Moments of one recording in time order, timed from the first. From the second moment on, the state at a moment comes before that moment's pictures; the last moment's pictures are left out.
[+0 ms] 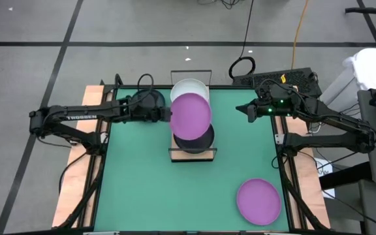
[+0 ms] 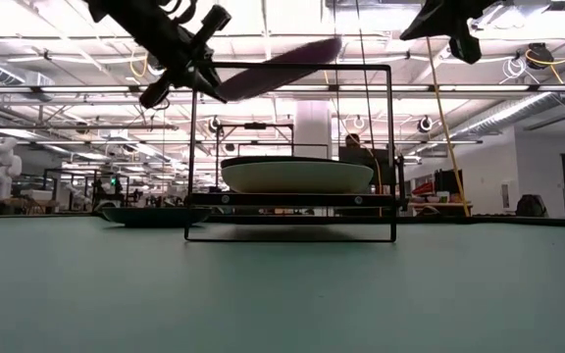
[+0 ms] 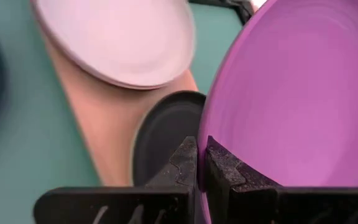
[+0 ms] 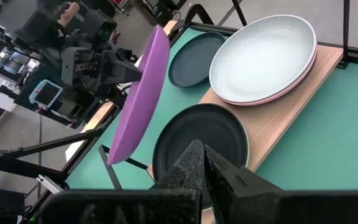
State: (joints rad) left arm 0.23 1.24 0.95 -0.33 -0.13 -1.02; right arm -0.33 0.82 0.95 -0.60 -0.05 0.72
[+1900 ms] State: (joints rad) left arm 0.11 1.44 0.86 -0.21 -0.17 -1.23; right arm -0.33 0.82 0.95 -0.60 0.06 0.74
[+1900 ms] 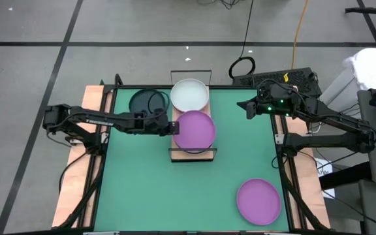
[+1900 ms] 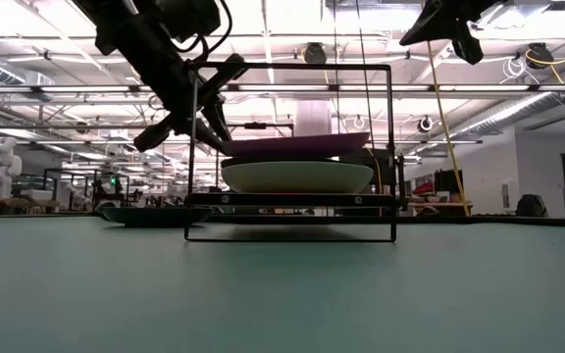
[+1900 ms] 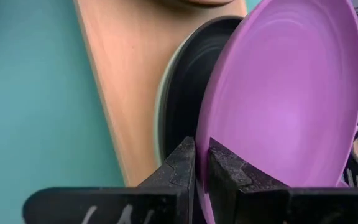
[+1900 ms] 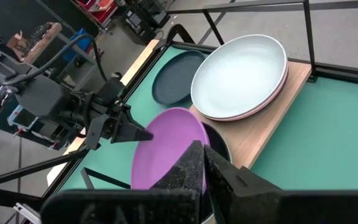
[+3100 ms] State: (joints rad) left arm 0.11 1.43 0.86 -0.23 -0.14 -1.25; right arm -0.33 0.82 0.95 -0.65 -0.06 0.84
